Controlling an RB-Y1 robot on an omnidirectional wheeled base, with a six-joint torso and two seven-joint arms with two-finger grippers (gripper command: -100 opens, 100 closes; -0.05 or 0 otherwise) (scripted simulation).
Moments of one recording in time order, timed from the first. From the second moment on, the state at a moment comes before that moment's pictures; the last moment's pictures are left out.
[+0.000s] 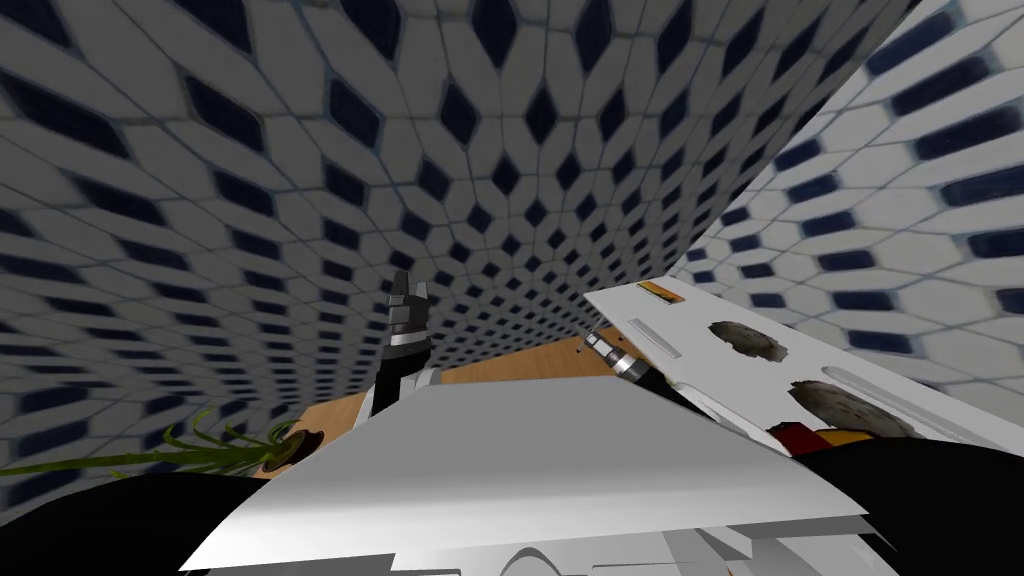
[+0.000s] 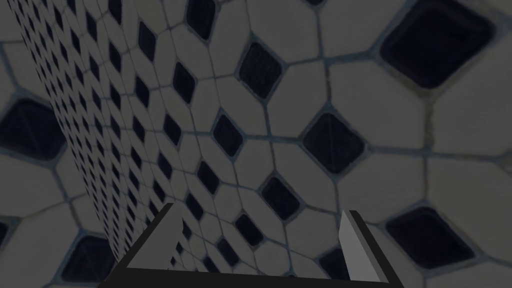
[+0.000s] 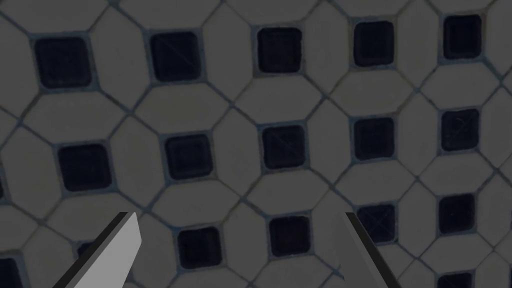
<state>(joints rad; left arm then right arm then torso) 0.53 0.05 0.00 -2.37 -0.05 -0.36 -0.09 0.68 -0.83 0.20 -2.06 -0.07 -0.37 0.23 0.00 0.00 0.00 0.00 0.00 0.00</state>
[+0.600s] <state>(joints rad) 0.53 0.05 0.00 -2.37 -0.05 -0.36 -0.09 0.76 -0.97 0.25 -2.00 -0.05 -0.32 0.24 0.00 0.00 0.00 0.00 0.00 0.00</state>
